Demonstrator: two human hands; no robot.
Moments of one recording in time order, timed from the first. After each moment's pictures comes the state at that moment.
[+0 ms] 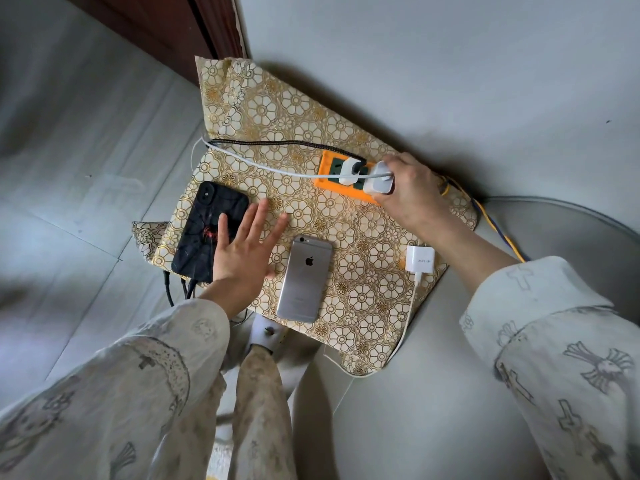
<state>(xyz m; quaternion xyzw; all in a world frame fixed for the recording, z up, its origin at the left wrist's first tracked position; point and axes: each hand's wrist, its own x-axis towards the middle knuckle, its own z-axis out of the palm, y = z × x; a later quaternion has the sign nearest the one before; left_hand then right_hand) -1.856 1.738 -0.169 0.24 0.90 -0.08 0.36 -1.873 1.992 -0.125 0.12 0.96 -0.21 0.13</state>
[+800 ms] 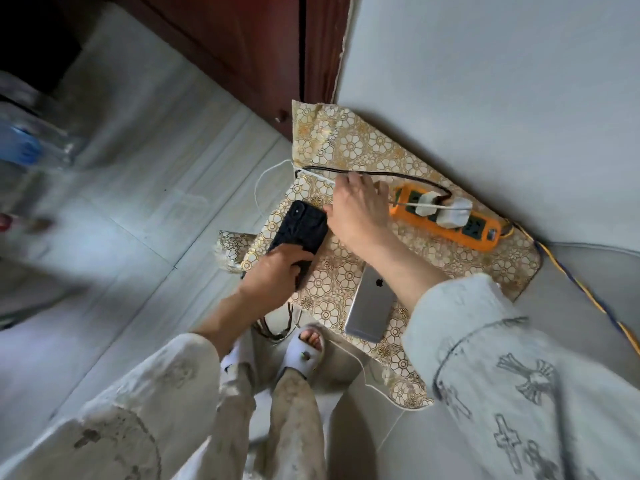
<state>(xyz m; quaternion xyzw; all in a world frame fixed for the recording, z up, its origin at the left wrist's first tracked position) -1.867 1.655 -0.125 0.10 0.89 0.31 0.33 -1.921 1.805 -0.107 0.04 0.98 -0.07 0.18</state>
